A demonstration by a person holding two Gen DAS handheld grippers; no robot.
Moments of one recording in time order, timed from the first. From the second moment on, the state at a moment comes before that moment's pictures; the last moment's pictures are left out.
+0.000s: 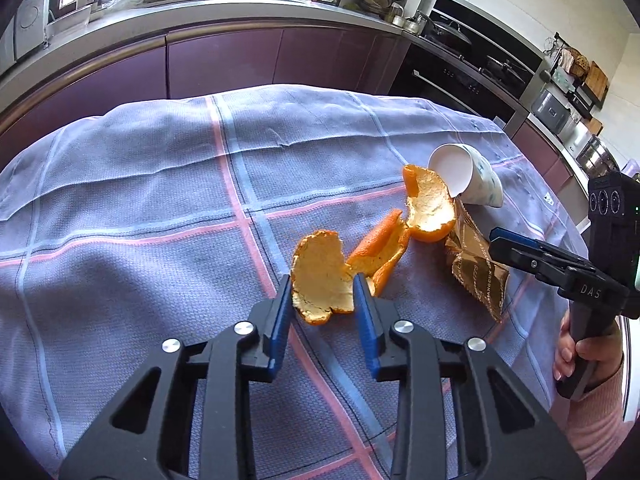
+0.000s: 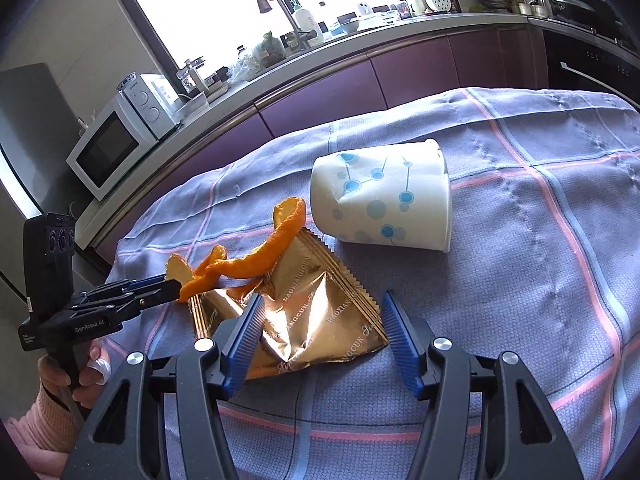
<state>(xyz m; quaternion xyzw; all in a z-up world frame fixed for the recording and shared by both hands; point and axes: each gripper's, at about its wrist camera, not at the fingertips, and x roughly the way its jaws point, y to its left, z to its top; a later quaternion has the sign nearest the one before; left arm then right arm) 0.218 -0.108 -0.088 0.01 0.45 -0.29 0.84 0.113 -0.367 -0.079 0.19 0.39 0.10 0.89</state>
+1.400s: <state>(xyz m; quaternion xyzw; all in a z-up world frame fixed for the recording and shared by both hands) 0.192 -0.080 -0.091 0.00 0.45 -0.29 0.84 0.104 -0.330 -0.081 0.19 0.40 0.20 0.88</state>
